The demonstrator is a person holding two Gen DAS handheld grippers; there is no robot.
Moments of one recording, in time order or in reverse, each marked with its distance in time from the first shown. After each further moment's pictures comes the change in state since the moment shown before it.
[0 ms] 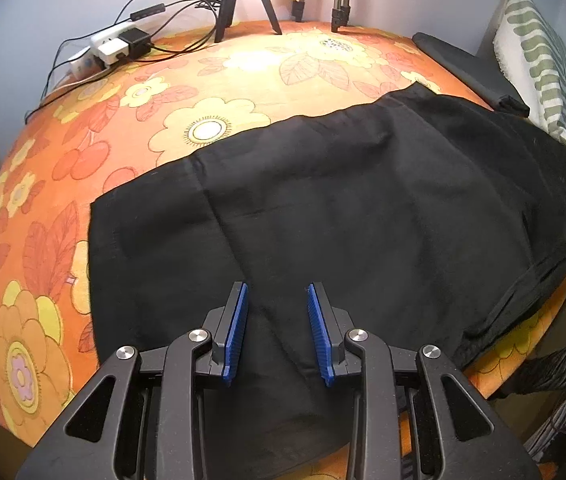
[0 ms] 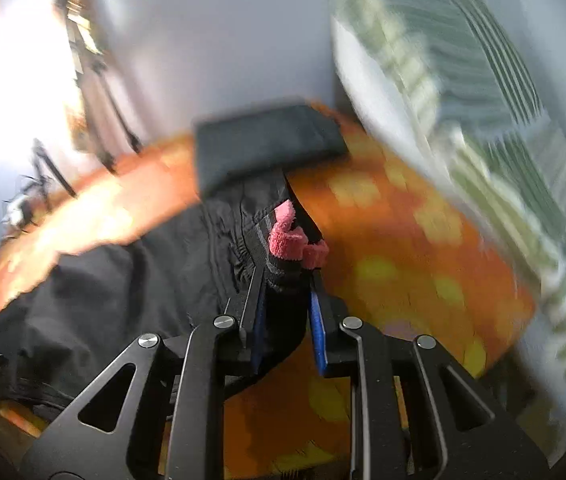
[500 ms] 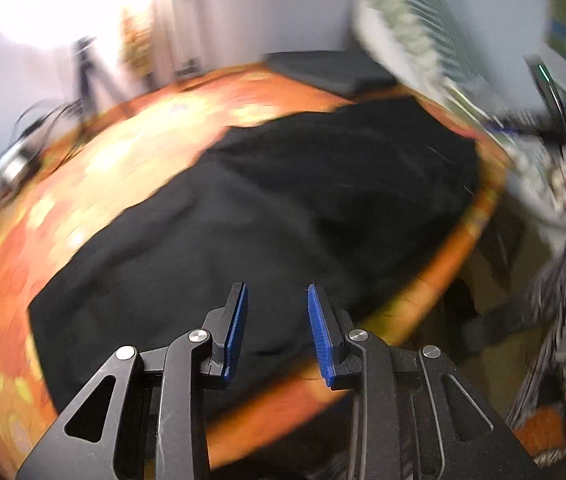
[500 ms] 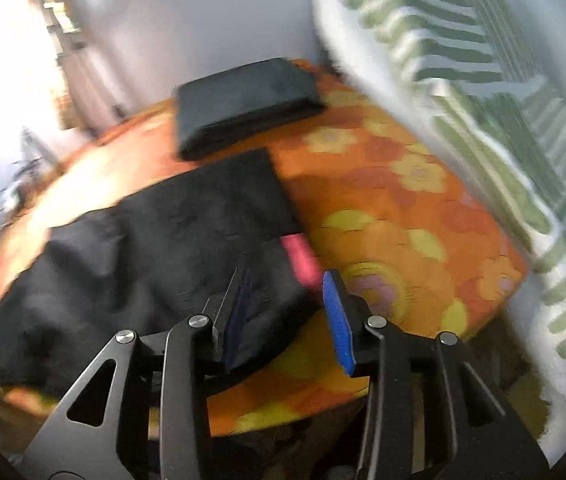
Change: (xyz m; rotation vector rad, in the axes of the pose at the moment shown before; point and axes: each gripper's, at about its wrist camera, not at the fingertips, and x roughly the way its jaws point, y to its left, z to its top) left arm -0.055 -0.127 -0.012 0.381 -0.132 -0.202; right arm -0.026 -0.011 0.009 -0.018 0.112 0.148
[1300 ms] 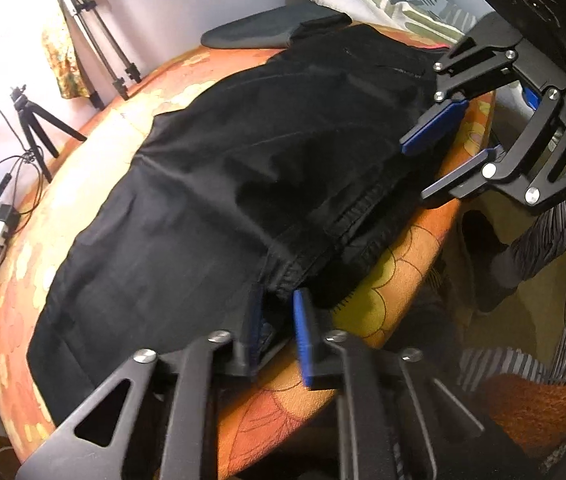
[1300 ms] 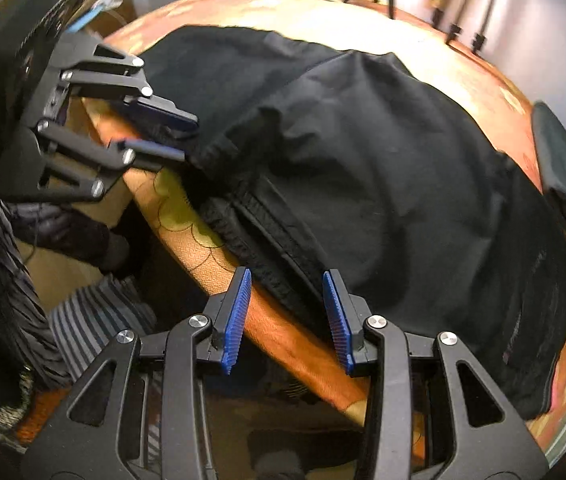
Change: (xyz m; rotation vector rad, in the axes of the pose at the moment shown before) left arm 0.042 -0.042 -0.009 0.223 0.093 0.068; right arm 0.043 0.227 -0.113 -1.017 0.293 0.305
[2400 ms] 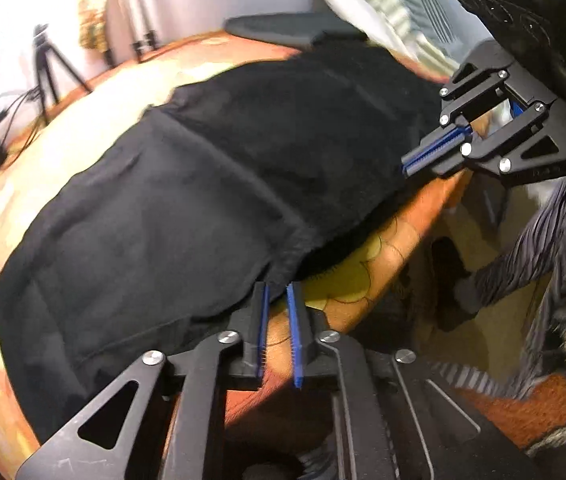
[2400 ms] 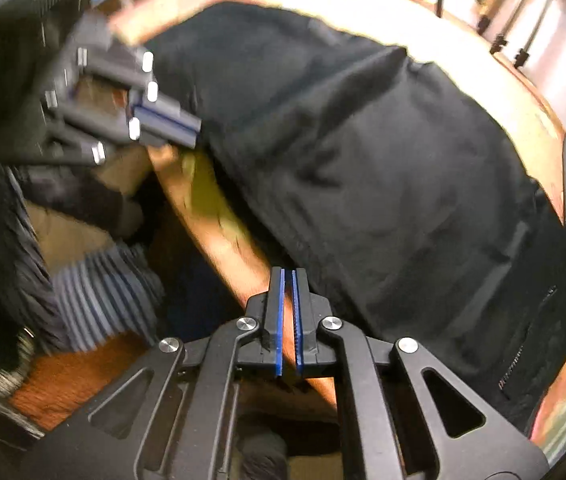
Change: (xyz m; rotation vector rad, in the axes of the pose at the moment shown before) left arm -0.018 0.028 -0.025 -0.228 -0.024 -0.144; right arm -0.018 -0.002 0.023 -0.039 0.021 0.097
